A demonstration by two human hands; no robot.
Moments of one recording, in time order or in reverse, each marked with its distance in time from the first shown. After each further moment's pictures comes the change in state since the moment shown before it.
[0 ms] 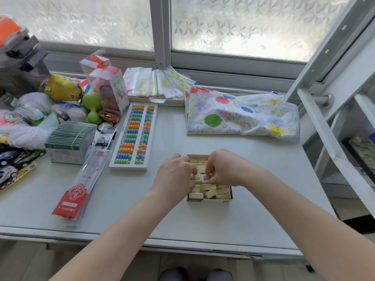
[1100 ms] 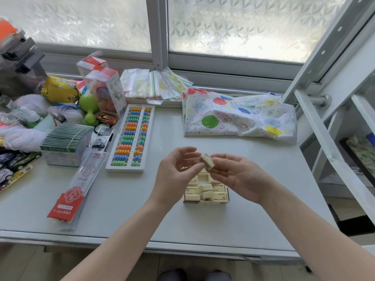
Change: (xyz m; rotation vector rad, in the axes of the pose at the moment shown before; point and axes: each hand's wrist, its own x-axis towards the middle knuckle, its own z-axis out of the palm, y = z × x) left_hand -0.006 0.018 -0.008 -1.296 0.241 -0.253; right_hand -0.042 0.012 -0.001 1.755 -0.046 0.164
